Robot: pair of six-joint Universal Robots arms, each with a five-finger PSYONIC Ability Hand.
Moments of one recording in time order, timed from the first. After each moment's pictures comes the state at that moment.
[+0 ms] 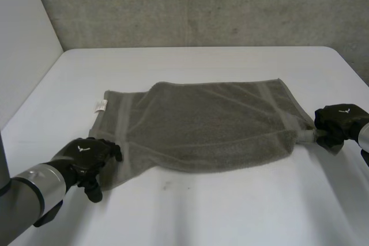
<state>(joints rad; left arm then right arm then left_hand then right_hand) 4.46 -1.67 -1.93 2.98 -1.38 3.46 1.47 -1.13 1.59 0.10 1.21 2.64 0.44 0.44 0.44 0.44 0.26 1.09 1.17 1.19 1.20 0.93</state>
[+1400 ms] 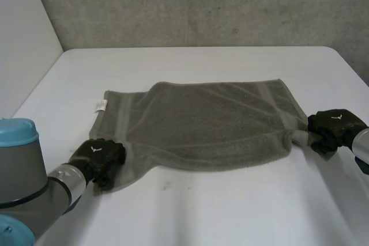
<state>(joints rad) 4.45 -1.91 -1.93 3.28 -1.41 3.47 1.48 -1.13 1.67 0.03 1.16 2.60 0.66 0.66 0.66 0.66 0.48 1.09 1.17 1.19 1.20 0.94</state>
